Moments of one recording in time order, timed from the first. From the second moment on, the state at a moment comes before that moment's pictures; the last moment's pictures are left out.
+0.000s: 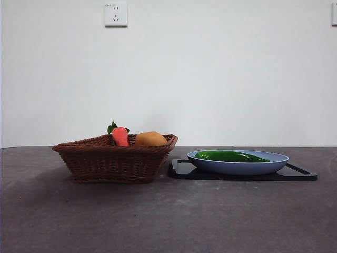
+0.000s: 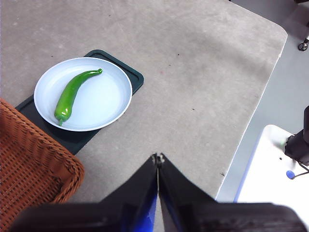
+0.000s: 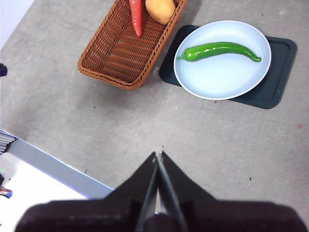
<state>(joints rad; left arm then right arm) -0.77 1.21 1.38 -0.79 0.24 0.03 0.14 0.95 1.49 -1.35 -0.42 -0.06</state>
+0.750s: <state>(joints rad) -0.51 0.98 1.31 -0.42 0.09 0.19 0.14 0.95 1.49 -1.35 -0.42 -0.06</state>
